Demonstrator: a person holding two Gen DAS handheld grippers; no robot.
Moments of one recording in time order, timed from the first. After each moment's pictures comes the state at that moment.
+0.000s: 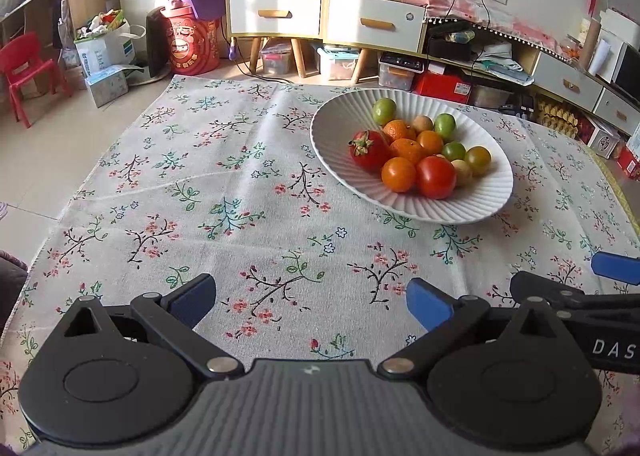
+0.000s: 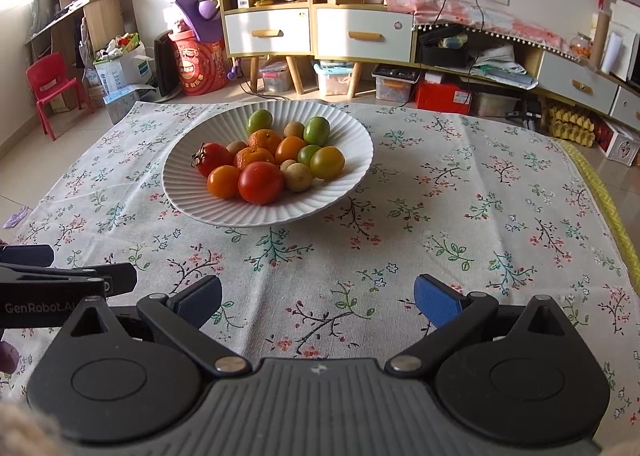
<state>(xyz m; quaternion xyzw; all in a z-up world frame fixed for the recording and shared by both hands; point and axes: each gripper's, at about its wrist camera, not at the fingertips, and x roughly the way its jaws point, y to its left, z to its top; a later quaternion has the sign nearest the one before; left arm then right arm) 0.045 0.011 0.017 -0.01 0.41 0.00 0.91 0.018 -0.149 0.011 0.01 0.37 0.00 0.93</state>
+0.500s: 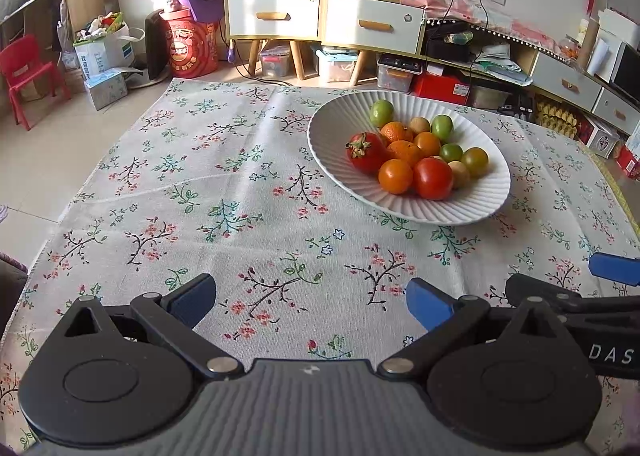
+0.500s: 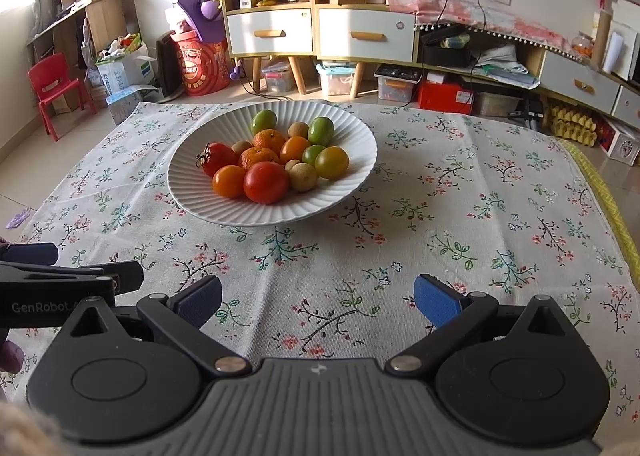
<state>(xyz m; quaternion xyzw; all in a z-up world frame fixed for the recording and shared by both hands) 0.045 0.011 0.017 -0.01 0.40 0.00 0.91 0.018 -0.147 0.012 0.01 0.37 0.00 0.93</state>
